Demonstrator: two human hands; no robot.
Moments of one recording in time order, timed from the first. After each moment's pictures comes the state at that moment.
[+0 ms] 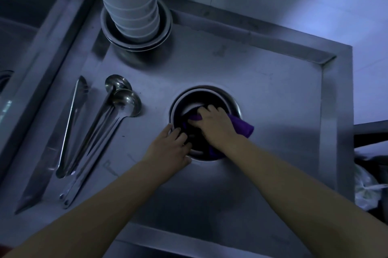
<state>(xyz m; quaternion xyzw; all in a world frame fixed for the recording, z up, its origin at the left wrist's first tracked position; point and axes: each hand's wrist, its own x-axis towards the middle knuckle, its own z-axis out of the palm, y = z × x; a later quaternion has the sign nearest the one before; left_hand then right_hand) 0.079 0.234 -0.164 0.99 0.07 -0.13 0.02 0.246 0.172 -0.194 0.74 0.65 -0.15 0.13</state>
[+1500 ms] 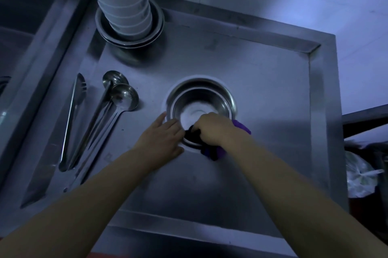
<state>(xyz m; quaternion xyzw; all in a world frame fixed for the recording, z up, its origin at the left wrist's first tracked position) 0.062 0.242 -0.171 0.99 0.05 -0.10 0.04 0.218 0.153 -0.149 0.78 0.53 -0.32 0.12</state>
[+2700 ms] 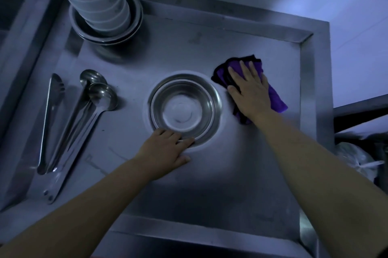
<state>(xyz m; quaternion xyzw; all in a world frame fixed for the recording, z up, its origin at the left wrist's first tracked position) 0.086 0.198 -0.184 0.98 0.05 -0.14 0.10 0.362 0.093 -0.193 0.90 0.43 -0.11 -0.06</state>
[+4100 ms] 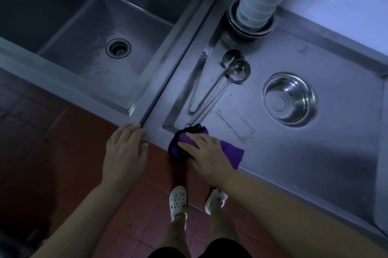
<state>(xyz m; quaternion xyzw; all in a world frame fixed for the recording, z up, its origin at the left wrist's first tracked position) -0.322 0.259 -0.119 0.84 0.50 0.10 0.18 -0.118 0.157 -0.152 0.68 0.69 -0.21 -0.10</state>
